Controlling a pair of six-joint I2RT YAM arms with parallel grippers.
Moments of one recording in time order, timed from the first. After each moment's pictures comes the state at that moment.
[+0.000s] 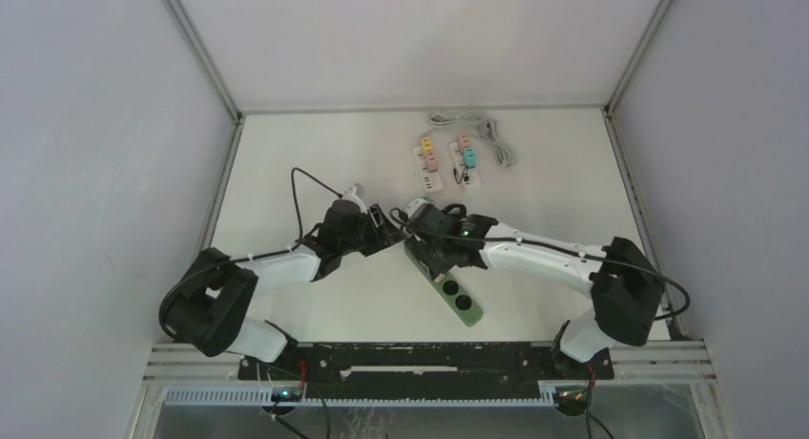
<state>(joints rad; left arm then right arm) -0.56 1.46 0.54 0.32 0.17 -0.91 0.99 1.57 1.10 -0.66 0.16 0.25</state>
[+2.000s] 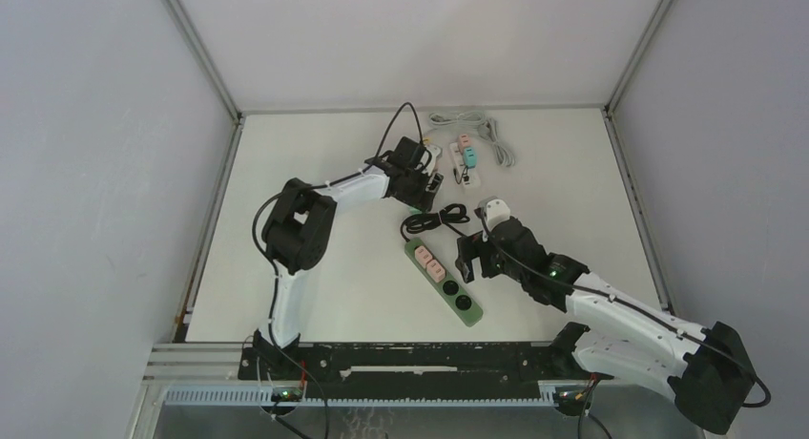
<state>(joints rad) -0.61 2.14 1.58 -0.39 0.07 -0.07 0.77 0.93 0.56 -0.32 0.14 0.29</state>
